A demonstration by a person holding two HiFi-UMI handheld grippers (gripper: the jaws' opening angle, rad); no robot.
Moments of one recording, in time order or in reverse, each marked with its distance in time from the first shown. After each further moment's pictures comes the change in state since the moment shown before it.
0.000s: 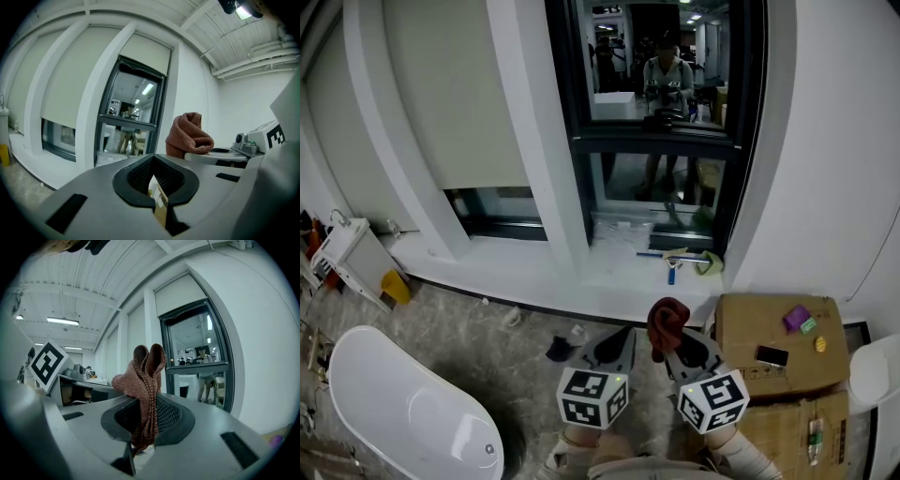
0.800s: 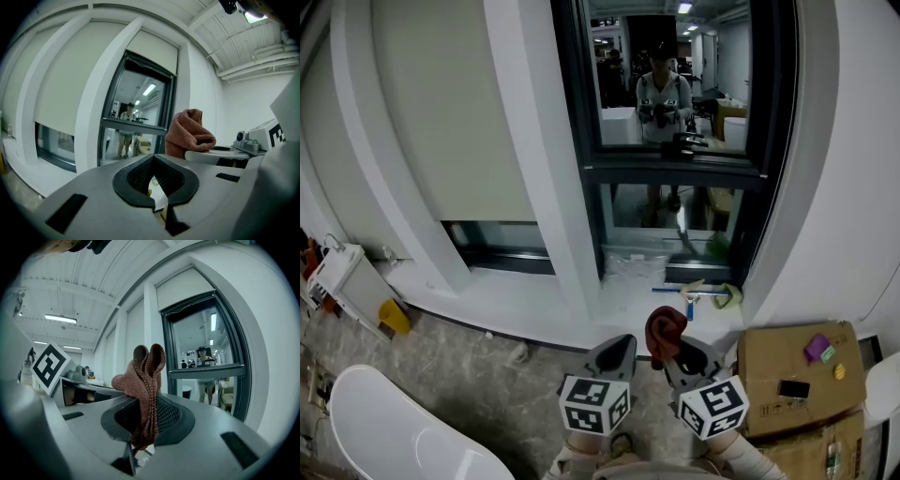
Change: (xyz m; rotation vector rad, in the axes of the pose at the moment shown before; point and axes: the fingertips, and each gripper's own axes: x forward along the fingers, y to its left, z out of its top) left arm 0.085 0.137 0.049 0.015 -0.010 -0.017; right arm 0.165 -0.017 0.030 -0.020 -0.024 0.002
